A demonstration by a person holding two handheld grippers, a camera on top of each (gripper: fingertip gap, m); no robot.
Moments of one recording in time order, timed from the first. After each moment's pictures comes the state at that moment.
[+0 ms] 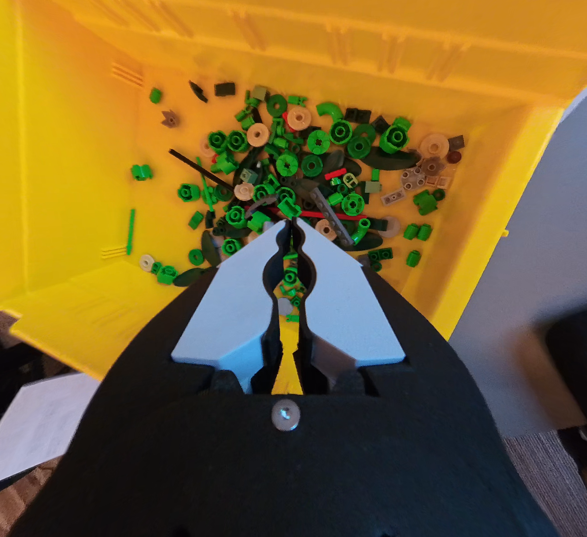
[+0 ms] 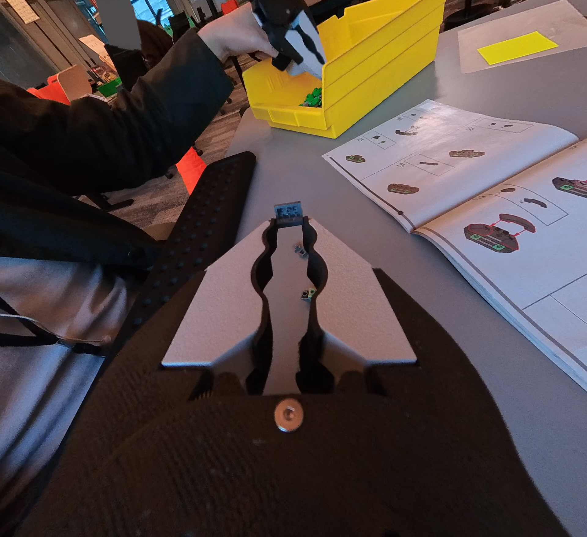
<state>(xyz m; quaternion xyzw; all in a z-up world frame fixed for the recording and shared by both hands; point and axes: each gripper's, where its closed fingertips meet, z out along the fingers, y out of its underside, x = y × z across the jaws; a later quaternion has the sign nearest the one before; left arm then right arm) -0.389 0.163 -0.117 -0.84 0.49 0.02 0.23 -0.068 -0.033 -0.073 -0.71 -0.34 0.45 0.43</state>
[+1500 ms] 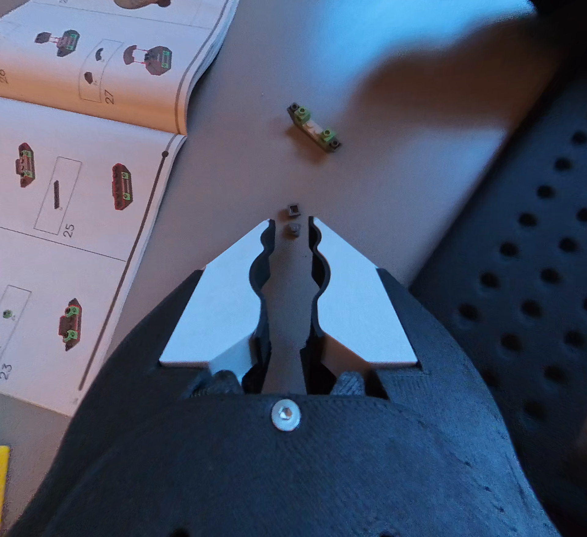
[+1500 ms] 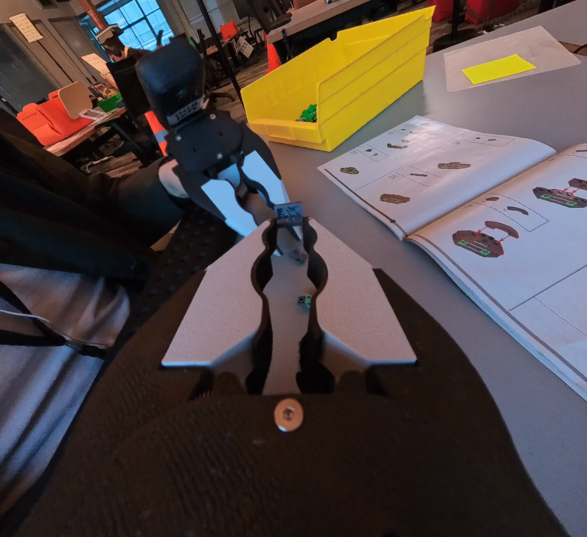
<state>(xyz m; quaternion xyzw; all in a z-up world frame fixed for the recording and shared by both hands) -0.117 -0.036 -0.151 -0.71 0.59 -0.22 0.31 -0.063 -0.030 -0.066 -0.70 -0.33 0.45 0.45</state>
